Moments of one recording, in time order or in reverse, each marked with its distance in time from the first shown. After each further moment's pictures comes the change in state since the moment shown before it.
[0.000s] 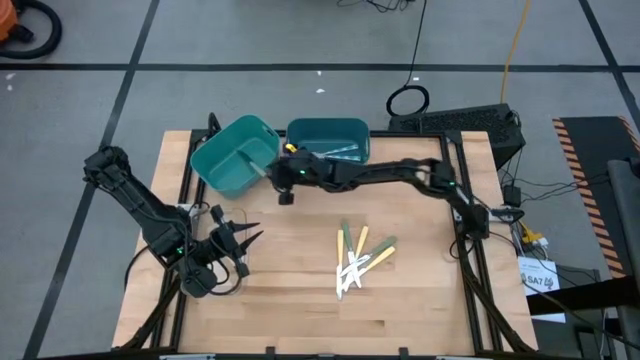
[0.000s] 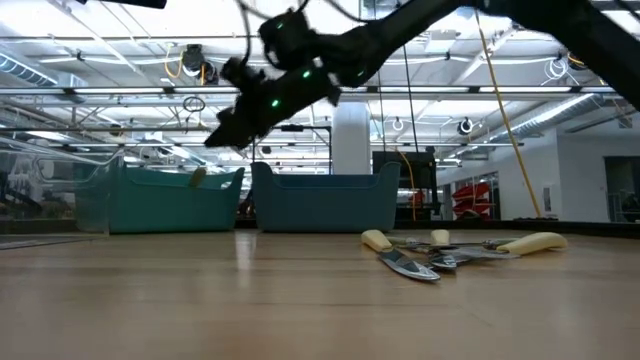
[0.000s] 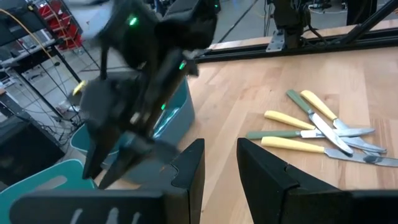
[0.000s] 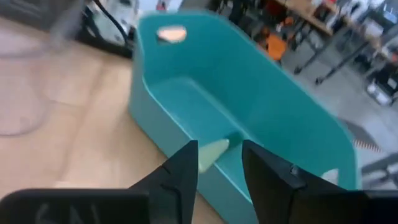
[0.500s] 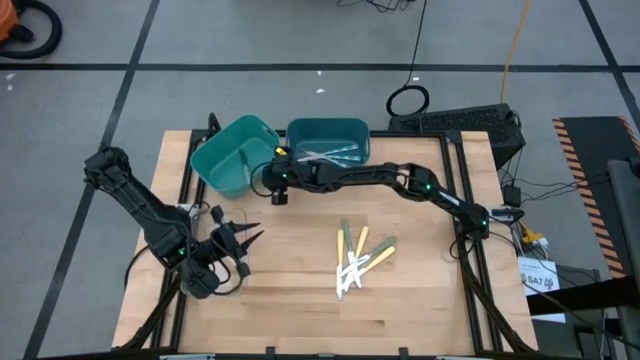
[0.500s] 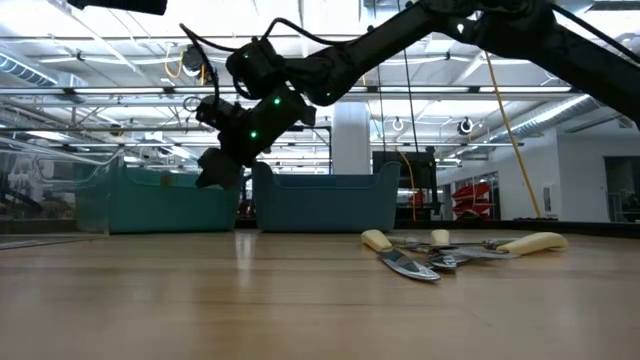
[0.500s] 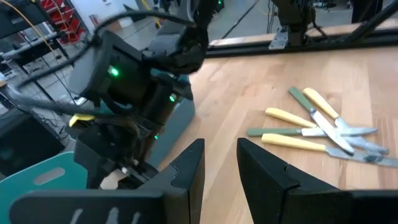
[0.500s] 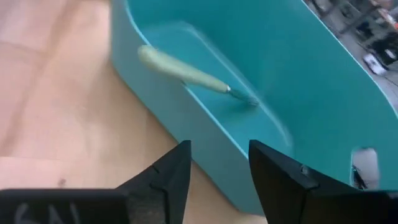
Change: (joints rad) left arm 0.000 0.020 0.000 -0.029 0.000 -0.066; right arm -0.003 0.202 0.258 -0.211 0.103 -0.026
